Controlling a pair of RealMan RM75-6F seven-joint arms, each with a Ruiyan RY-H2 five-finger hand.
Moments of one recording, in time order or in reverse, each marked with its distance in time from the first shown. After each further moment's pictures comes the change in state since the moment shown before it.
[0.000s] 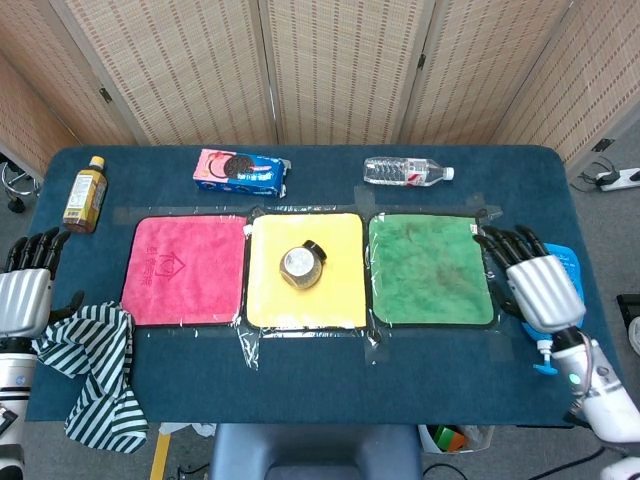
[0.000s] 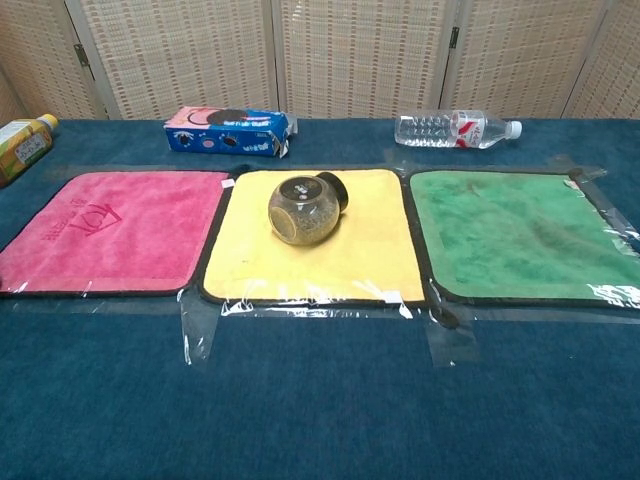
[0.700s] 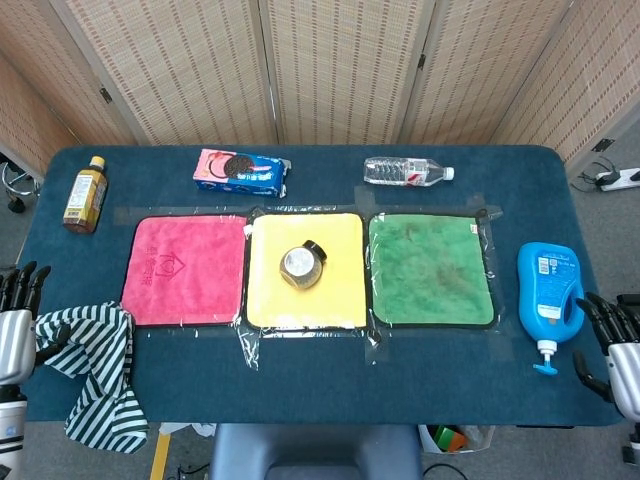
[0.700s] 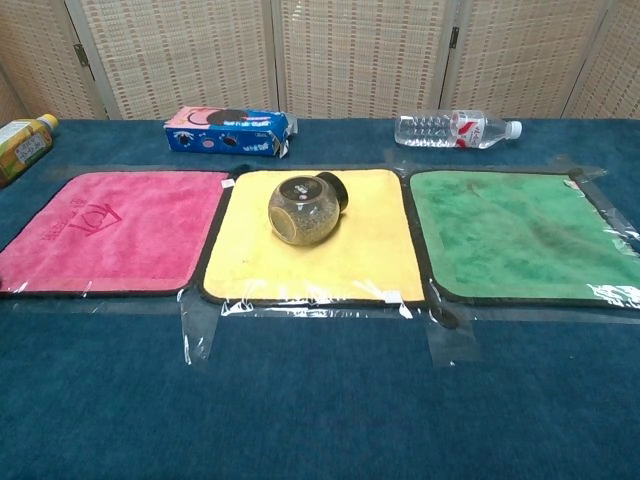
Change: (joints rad) left arm 0.157 -0.028 0.090 -0.132 0.100 0.235 0.081; right arm -0.408 -0.103 -0.036 0.194 -0.075 0.224 0.207
